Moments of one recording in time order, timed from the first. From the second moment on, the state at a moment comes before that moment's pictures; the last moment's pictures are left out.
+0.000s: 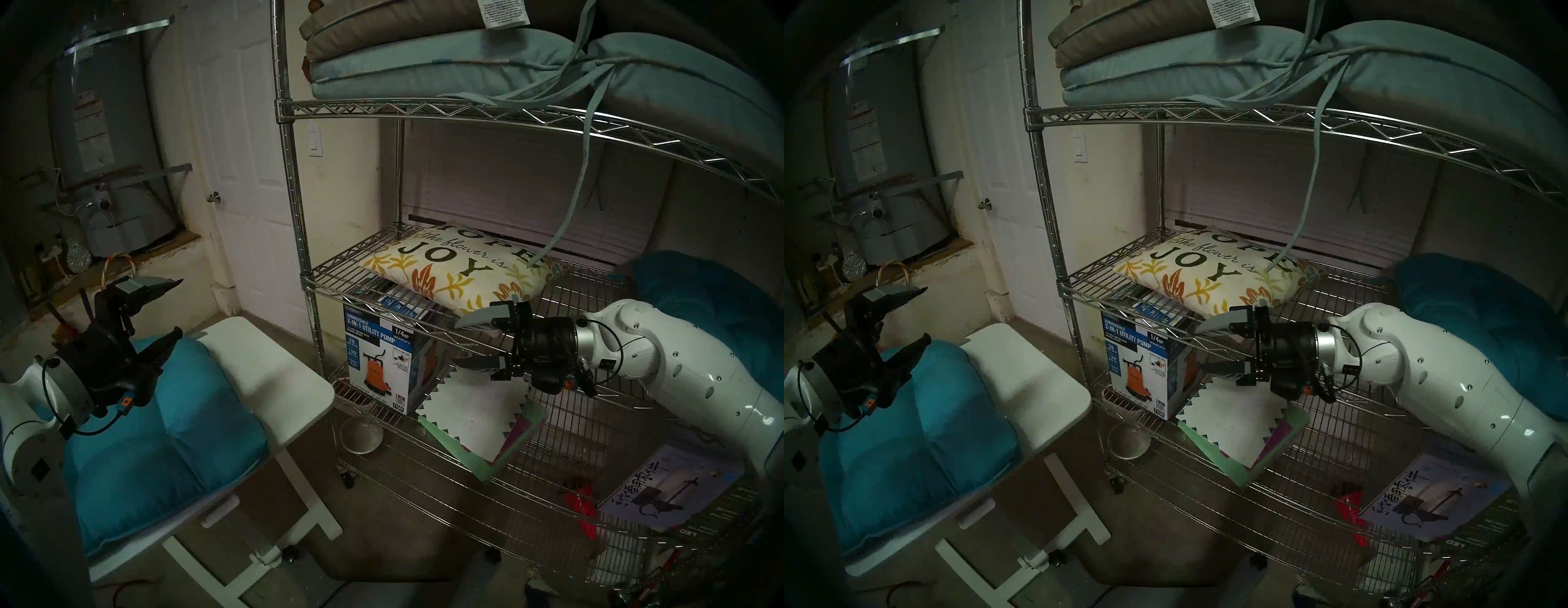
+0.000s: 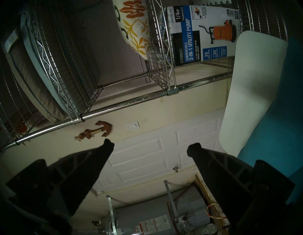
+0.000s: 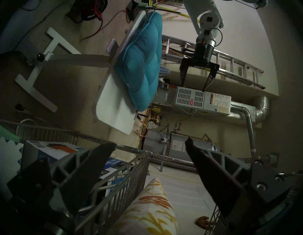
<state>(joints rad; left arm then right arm) 2.00 -1.32 -2.35 -2.43 0.89 -0.61 -0.66 -0.90 -0.47 0.74 -1.69 -0.79 -0.93 -0.14</state>
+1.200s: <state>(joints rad) 1.98 -1.33 -2.35 -2.43 0.90 -0.62 -0.68 -0.78 -0.54 0.75 -1.59 -0.75 -0.96 -0.01</state>
